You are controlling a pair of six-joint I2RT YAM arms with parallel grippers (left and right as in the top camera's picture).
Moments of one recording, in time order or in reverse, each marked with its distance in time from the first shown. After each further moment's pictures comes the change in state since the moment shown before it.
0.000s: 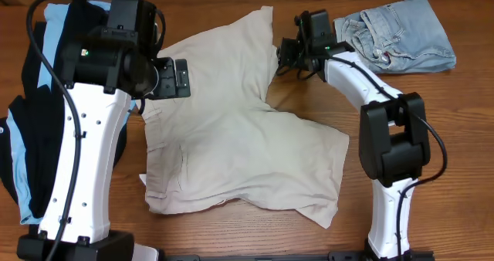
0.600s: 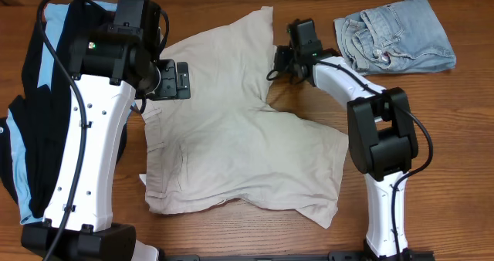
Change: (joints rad) left arm 0.000 0.034 0.000 -0.018 -0.019 0.019; right arm 0.020 0.070 0.008 0.017 0.095 0.045
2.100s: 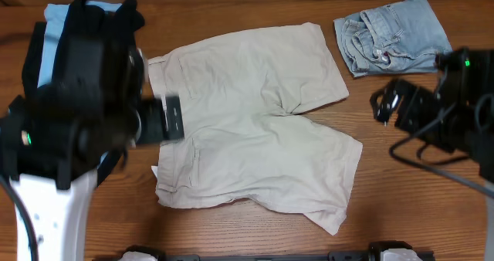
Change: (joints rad) left arm -0.056 -0.320 0.005 -0.199 0.106 -0.103; right arm -0.275 -1.052 0.135 -1.265 -0.131 -0.020
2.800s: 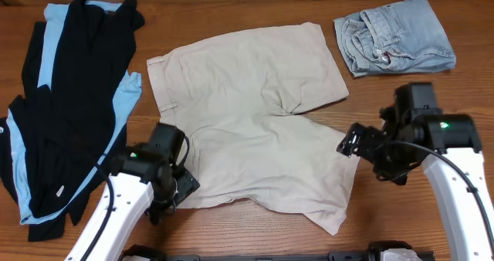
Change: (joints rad) left arm -0.040 -0.152 -1.103 0.474 0.027 -0.666; right arm 0.000 -0.008 -0.695 0.257 -0.082 0.036
